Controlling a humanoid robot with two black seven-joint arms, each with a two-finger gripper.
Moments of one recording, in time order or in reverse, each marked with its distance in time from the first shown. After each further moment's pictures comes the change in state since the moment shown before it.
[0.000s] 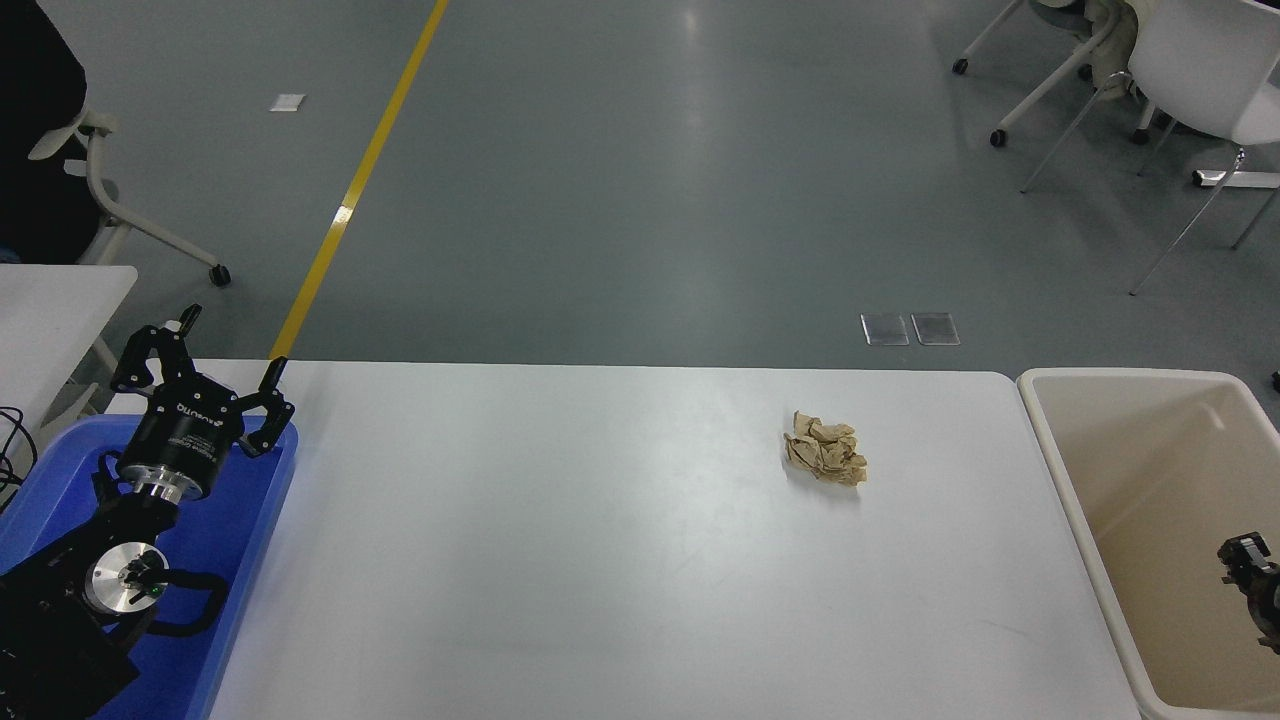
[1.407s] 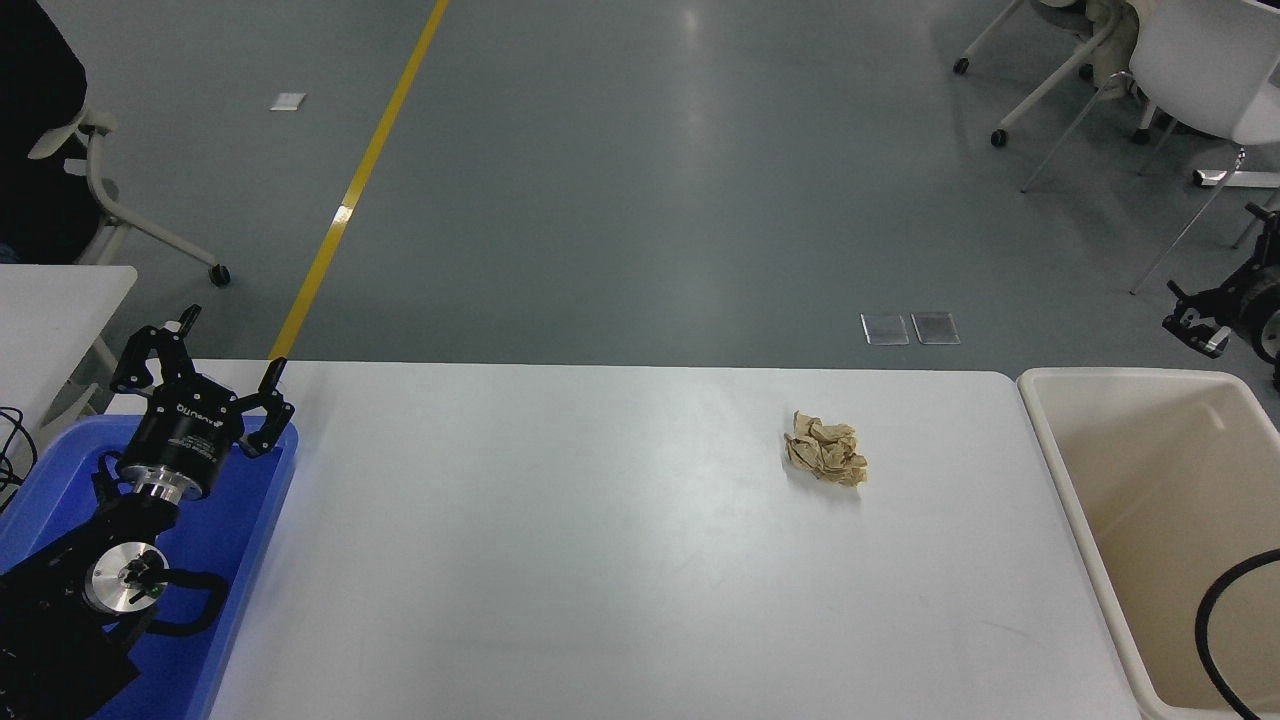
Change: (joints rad) left arm 0.000 0.000 0.000 0.000 0.000 0.000 0.000; right arm 0.280 -0.044 0.502 0.208 0.469 0.004 0.233
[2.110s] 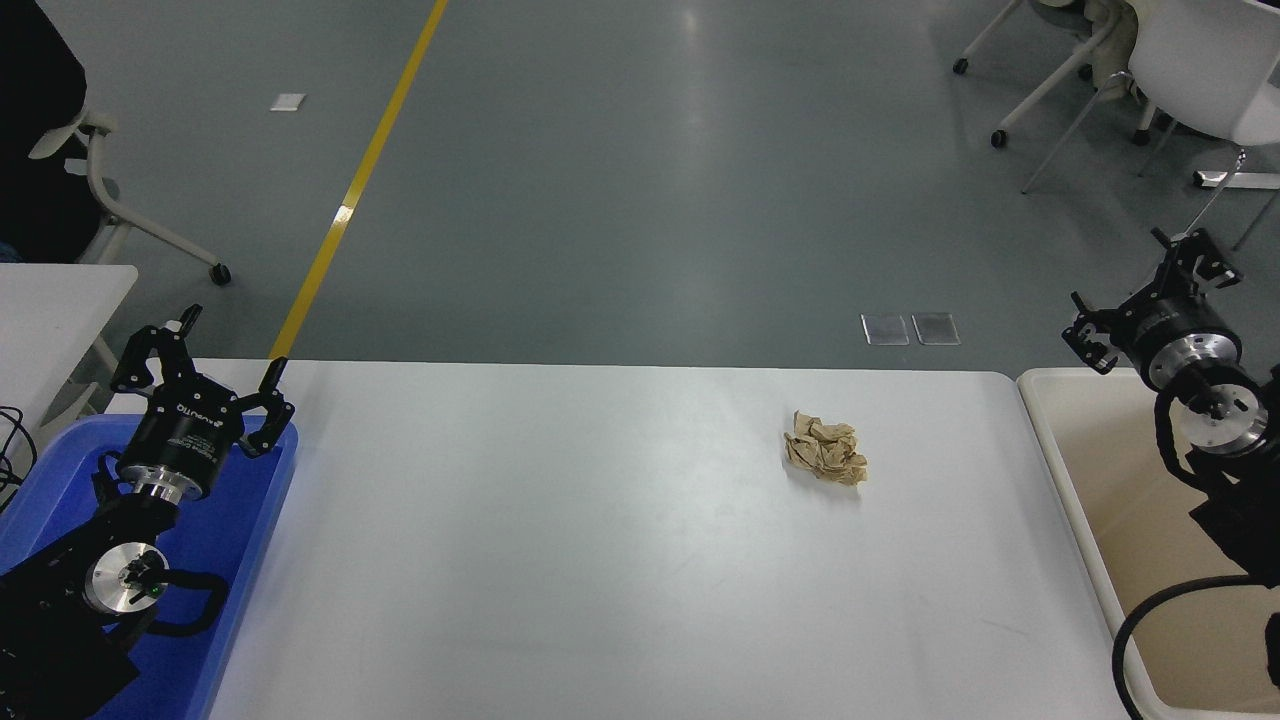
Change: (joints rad) left arm 0.000 0.000 0.000 0.000 0.000 0.000 0.000; right arm -0.157 0.118 0.046 0.072 0.002 0.016 0.194
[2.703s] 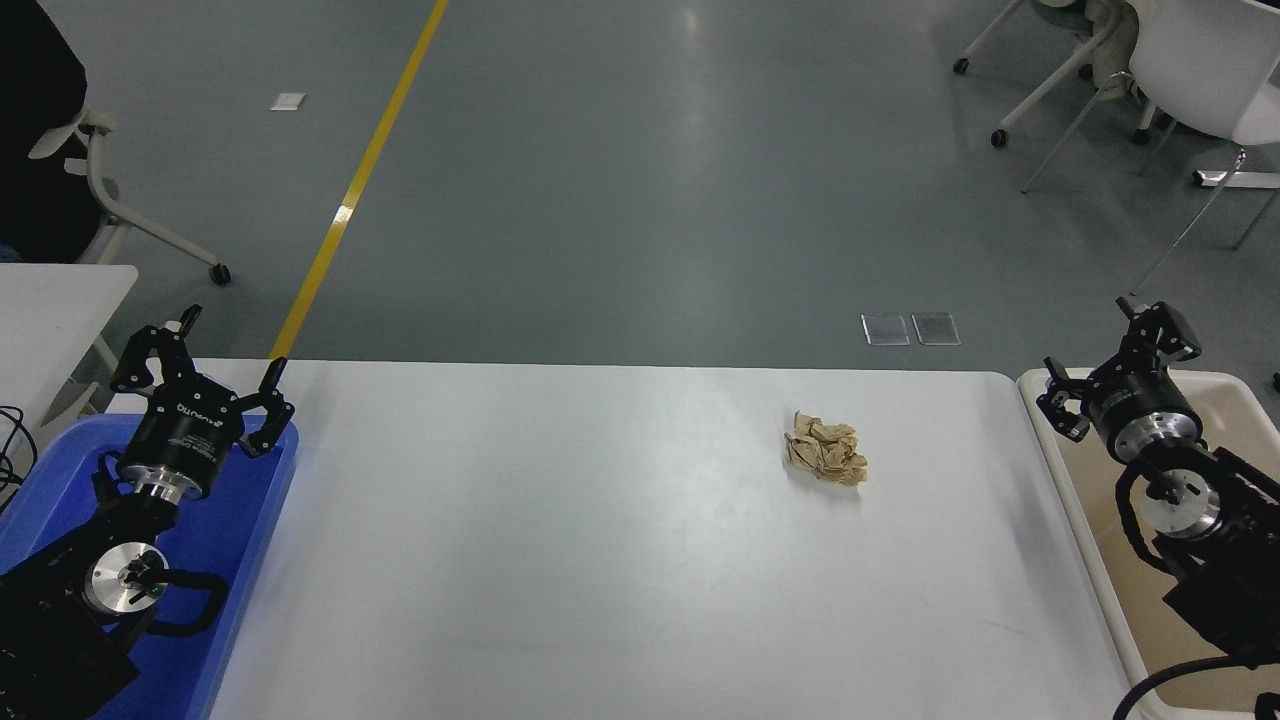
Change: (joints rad) left arm 0.000 0.000 0.000 0.000 0.000 0.000 0.000; right arm -0.090 0.023 -0.072 0.012 -0.007 0.020 0.109
